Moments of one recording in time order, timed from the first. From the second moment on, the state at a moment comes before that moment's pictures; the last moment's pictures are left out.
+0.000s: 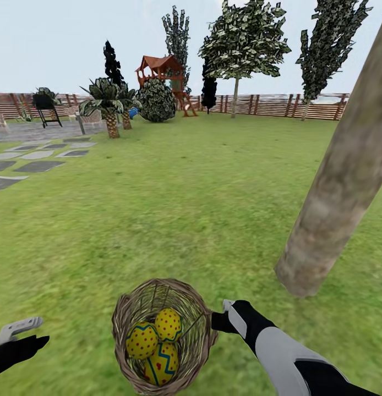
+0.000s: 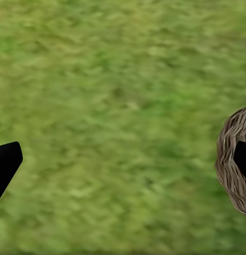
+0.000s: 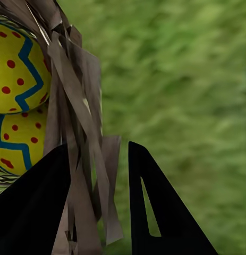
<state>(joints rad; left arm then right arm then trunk) -0.06 0.42 0.28 -1.40 0.43 0.81 0.04 -0.80 0.17 -0.11 -0.21 -0.09 0.53 -0.04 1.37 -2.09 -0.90</state>
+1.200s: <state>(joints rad) -0.06 0.42 0.28 -1.40 0.43 0.81 0.04 -0.80 0.17 -0.12 -0.23 -0.11 0.53 -0.04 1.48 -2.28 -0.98</state>
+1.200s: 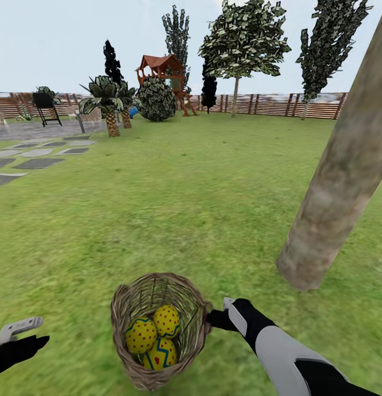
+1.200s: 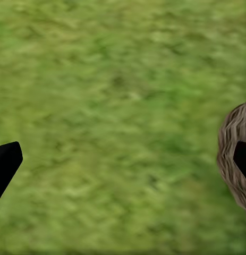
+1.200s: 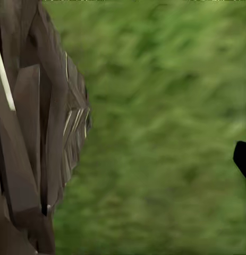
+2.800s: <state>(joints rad) -0.06 0.42 0.28 -1.39 0.43 0.81 0.04 -0.80 0.17 -0.12 -0.22 -0.11 0.46 0.10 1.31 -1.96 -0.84</state>
